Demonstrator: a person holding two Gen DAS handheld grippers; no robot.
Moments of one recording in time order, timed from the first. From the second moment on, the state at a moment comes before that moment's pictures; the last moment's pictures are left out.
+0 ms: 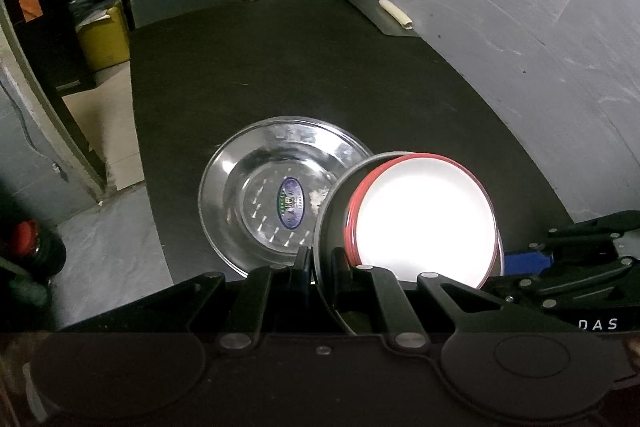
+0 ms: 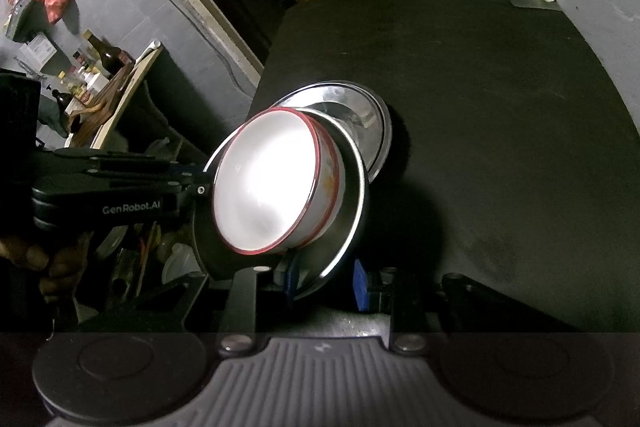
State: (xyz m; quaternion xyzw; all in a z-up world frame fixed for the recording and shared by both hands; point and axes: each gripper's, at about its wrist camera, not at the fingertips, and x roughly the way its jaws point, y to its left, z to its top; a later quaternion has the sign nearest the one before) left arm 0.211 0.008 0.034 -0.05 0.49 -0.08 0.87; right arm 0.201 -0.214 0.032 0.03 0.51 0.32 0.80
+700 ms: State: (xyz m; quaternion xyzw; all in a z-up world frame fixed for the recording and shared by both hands) left arm 0.241 0.034 0.022 -0.06 0.50 -0.05 0.86; right arm 0.241 -0.190 0.024 0.02 0.52 0.34 0.78
